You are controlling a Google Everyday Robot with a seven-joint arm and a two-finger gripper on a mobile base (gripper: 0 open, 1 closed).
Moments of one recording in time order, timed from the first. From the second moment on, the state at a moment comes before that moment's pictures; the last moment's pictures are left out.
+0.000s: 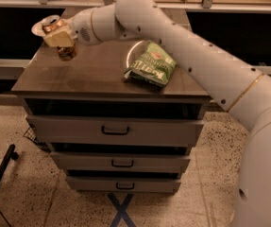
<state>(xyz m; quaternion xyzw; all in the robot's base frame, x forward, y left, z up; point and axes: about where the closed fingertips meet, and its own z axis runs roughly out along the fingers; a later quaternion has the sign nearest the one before) 0.685 0.204 0.953 -0.48 0.64 0.33 0.50</state>
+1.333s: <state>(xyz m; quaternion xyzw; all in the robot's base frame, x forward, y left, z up) 0.797 0.209 0.914 -0.57 0.76 0.07 0.31</state>
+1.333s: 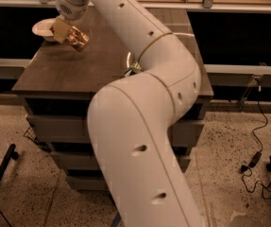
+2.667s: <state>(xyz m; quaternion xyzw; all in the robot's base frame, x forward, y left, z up) 0.804 0.094 0.887 -0.58 0.79 -0.12 0.15</state>
